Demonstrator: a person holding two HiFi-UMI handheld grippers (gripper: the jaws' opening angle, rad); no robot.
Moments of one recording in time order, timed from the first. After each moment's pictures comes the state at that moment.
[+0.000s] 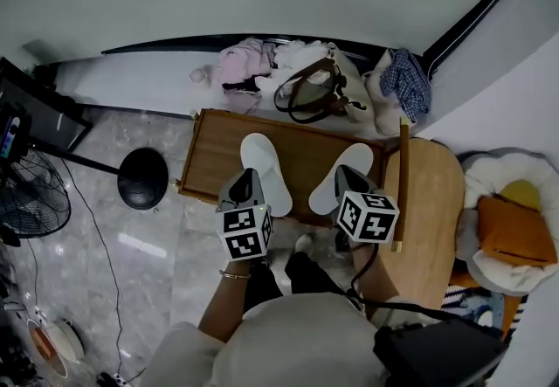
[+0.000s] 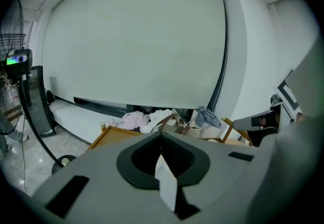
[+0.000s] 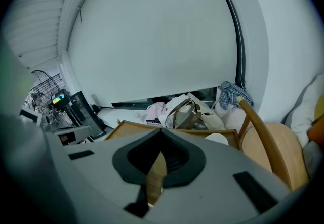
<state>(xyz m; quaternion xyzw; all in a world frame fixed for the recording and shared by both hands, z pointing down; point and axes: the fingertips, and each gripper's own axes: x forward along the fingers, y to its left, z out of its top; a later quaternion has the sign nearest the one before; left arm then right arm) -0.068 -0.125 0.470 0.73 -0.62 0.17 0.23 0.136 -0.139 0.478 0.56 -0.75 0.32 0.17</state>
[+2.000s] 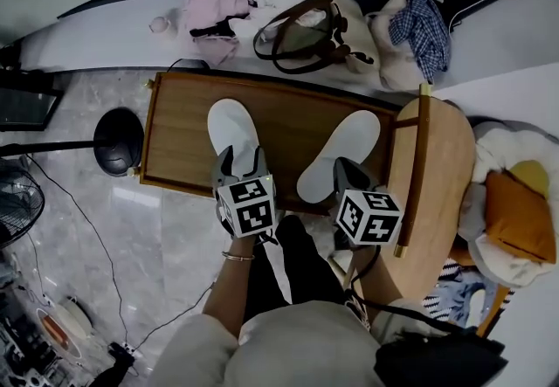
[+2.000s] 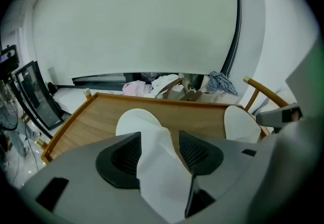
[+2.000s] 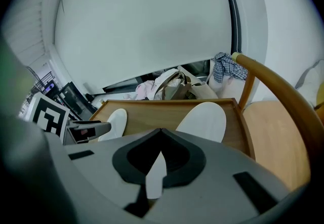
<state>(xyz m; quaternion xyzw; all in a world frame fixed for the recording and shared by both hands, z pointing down) -0.034 -0.150 0.612 0.66 -0.61 0.32 0.30 0.169 -0.128 0.589 0.54 -0.70 0.40 0.23</state>
